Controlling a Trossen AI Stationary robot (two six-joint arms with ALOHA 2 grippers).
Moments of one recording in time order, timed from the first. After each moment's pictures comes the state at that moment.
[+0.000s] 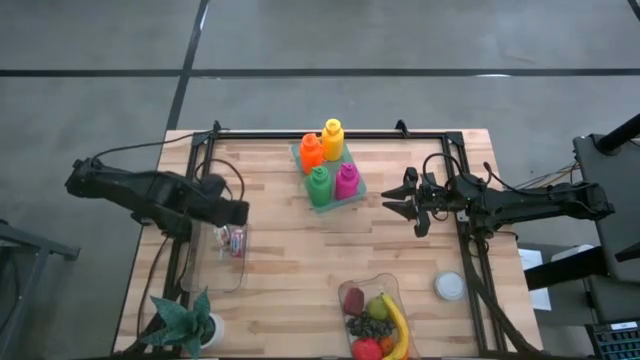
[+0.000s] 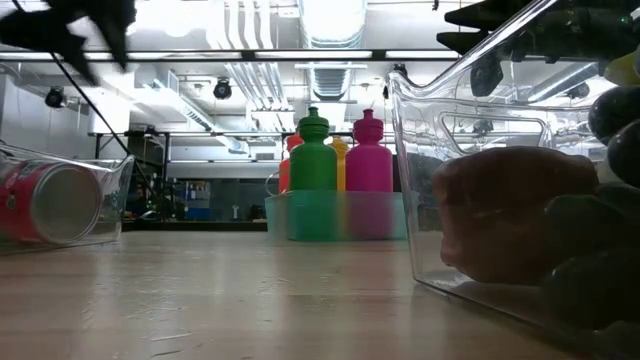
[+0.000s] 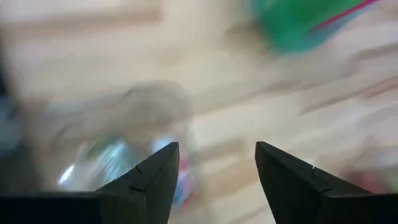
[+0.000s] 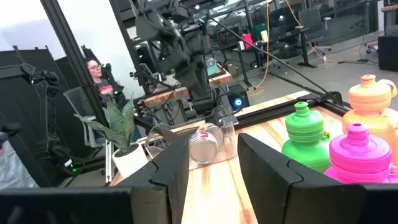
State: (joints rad) left arm -0.26 1.03 1.09 -1.33 -0.32 -1.58; right arm -0.07 0.76 0.30 0.53 -0.08 0.34
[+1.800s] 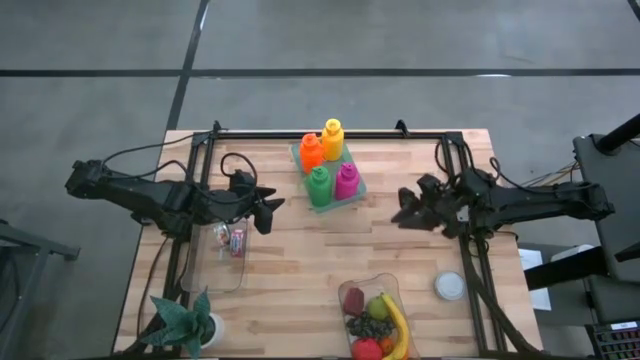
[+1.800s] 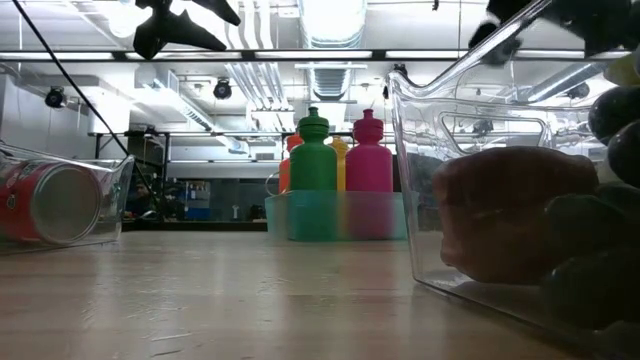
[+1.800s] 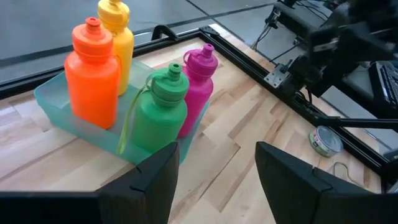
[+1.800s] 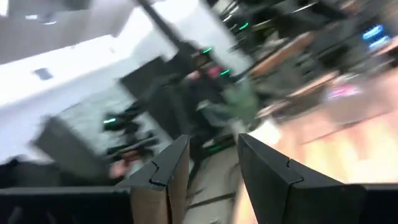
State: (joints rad) left arm -0.23 1.04 0.91 -0.43 -0.61 -0.76; right arm -0.06 0.73 0.38 0.52 -0.50 0.83
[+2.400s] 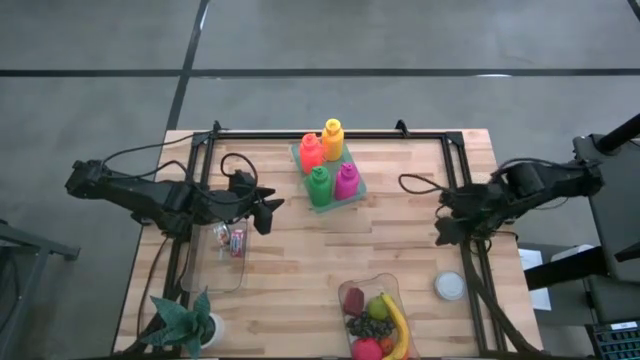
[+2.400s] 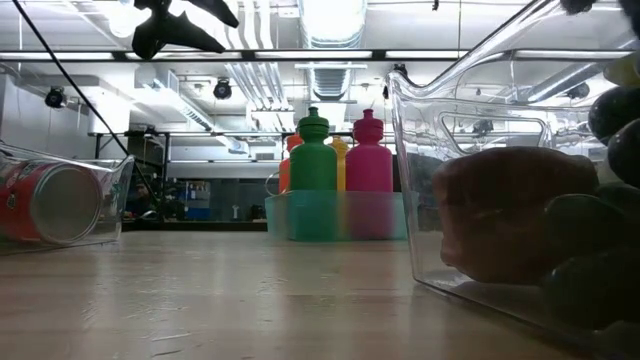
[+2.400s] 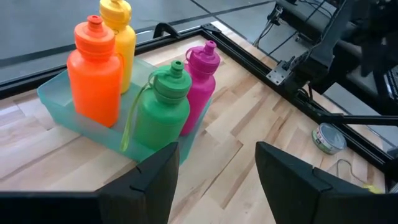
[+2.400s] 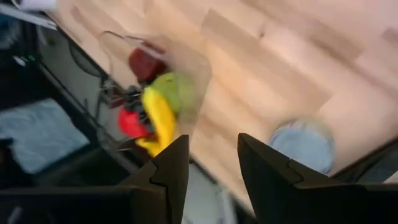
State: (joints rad) left arm -0.23 1.04 0.91 -0.45 -0.61 -0.76; right arm 0.27 0.82 1.06 -1.22 -0.22 1.40
